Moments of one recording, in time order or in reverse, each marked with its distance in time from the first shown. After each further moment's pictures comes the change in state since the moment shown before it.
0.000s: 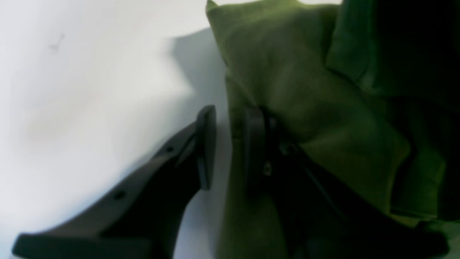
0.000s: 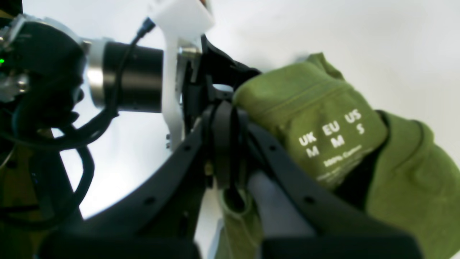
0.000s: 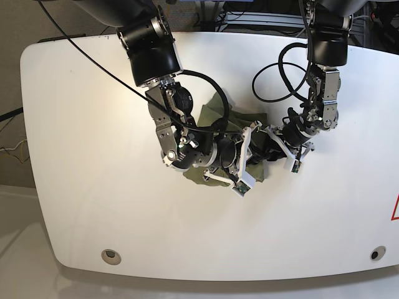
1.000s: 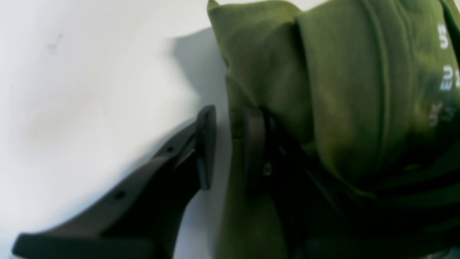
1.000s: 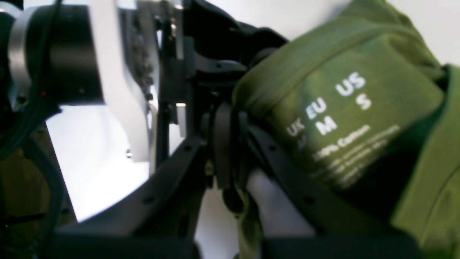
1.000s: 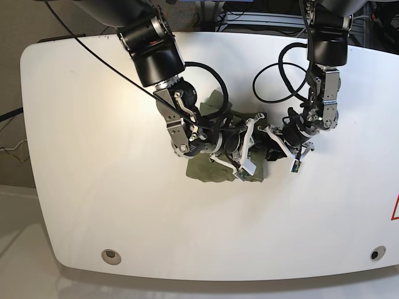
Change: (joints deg) left arm 0.0 0.0 0.0 0.0 0.0 -0.2 0.0; right arm 0.0 0.1 -2.4 -15.0 0.2 0.1 10.9
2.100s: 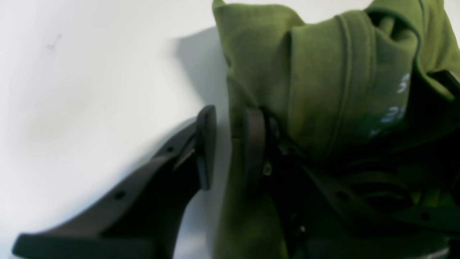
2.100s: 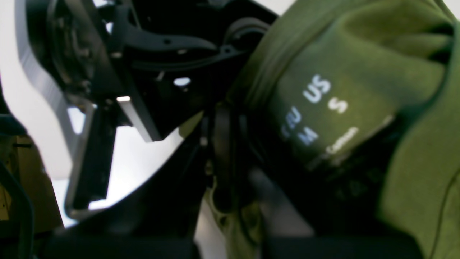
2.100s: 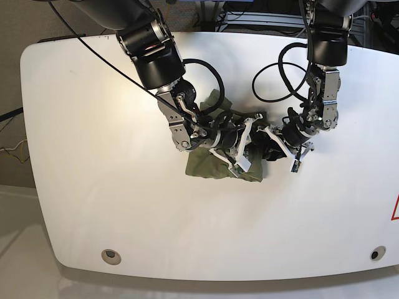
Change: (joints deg) left arm 0.0 0.0 0.0 0.0 0.0 0.0 0.0; right arm 1.5 -0.1 0.0 -11.7 0.0 0.3 9.1
